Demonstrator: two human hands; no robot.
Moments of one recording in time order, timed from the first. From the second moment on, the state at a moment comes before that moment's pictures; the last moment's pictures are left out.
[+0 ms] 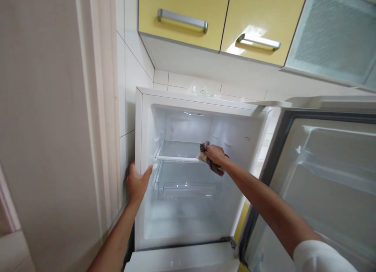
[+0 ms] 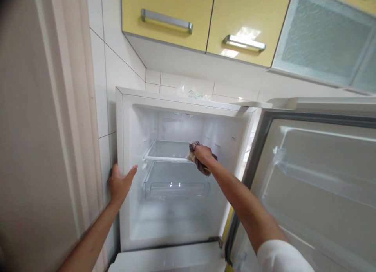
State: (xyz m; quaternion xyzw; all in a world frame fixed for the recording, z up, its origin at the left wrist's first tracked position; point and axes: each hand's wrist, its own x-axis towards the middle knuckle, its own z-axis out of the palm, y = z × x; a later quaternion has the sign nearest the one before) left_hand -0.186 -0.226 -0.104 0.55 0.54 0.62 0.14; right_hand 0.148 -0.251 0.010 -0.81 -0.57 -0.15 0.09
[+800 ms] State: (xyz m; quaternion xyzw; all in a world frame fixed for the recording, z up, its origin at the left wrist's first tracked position) left_hand -0.183 -0.200 -0.132 0.49 0.58 0.65 -0.04; right_hand 0.222 -0.104 0.030 -0.73 -0.58 -0.37 -0.03
